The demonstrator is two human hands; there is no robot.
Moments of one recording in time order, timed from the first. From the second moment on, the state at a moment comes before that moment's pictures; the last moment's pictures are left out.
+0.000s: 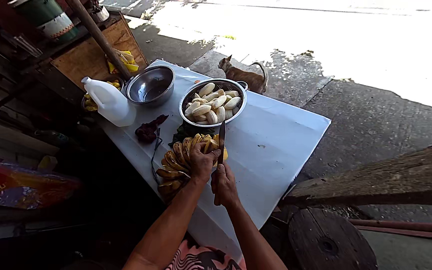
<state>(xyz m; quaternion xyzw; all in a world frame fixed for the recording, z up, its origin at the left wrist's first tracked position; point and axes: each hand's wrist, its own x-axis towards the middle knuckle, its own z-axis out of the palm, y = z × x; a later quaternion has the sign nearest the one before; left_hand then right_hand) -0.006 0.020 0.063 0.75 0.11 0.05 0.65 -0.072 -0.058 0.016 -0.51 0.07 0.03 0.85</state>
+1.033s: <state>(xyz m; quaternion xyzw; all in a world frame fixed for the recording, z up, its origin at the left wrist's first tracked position) 0.032 0.045 0.053 0.91 -0.16 0.00 0.39 -0.039 -0.036 0.005 -0.65 0.21 -0.09 0.72</state>
